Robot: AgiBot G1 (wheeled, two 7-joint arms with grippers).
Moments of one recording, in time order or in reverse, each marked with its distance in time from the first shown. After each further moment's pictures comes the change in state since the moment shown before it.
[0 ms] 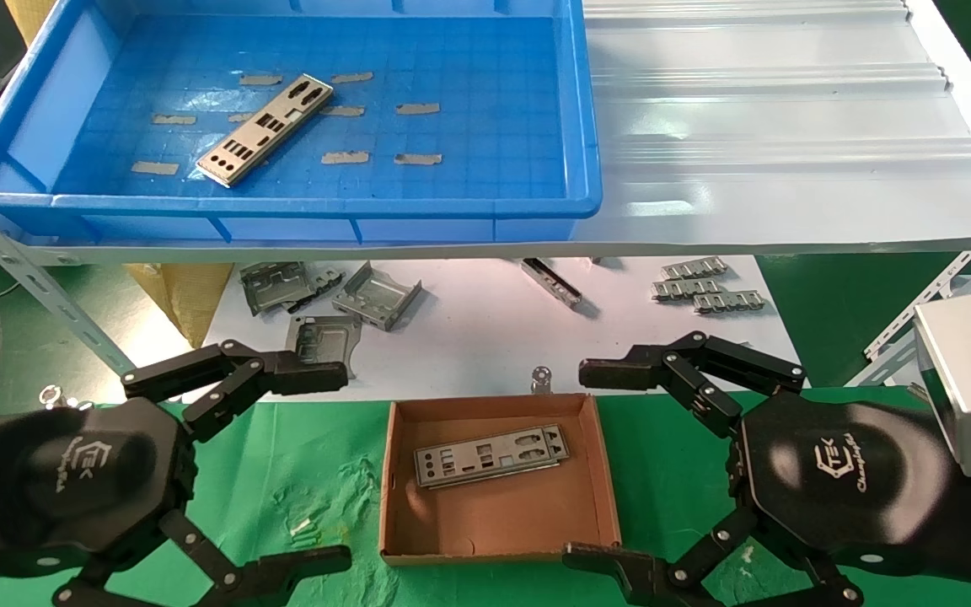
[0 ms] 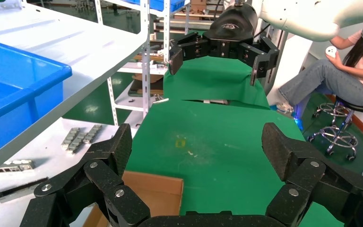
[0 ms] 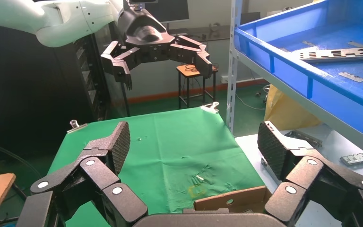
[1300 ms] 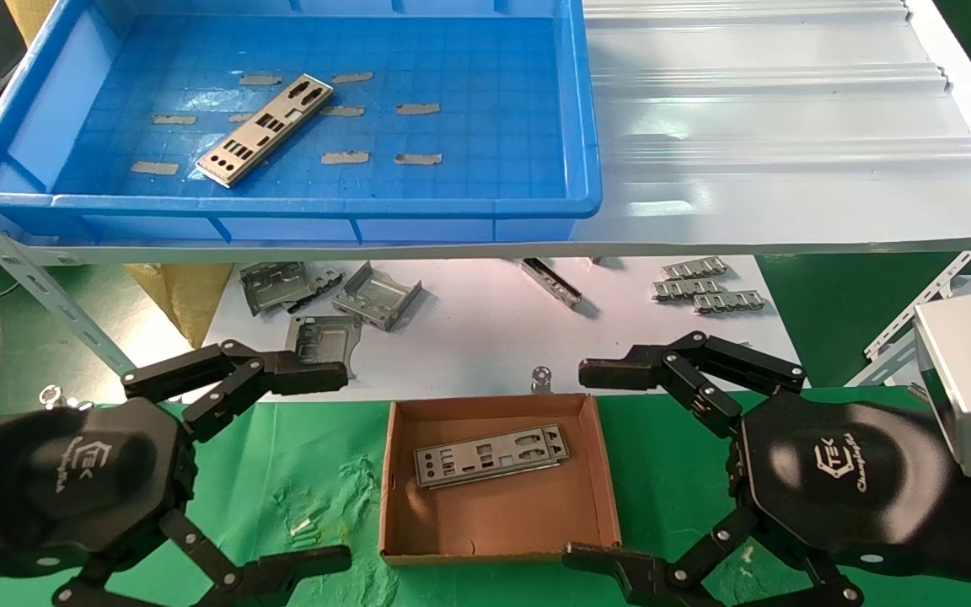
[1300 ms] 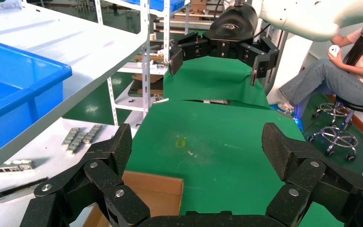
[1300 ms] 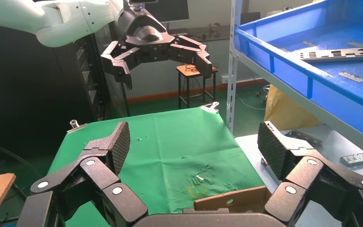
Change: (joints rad) left arm 0.000 0.000 0.000 0.000 0.000 0.000 0.000; right arm 0.000 0.000 0.000 0.000 0.000 0.000 0.000
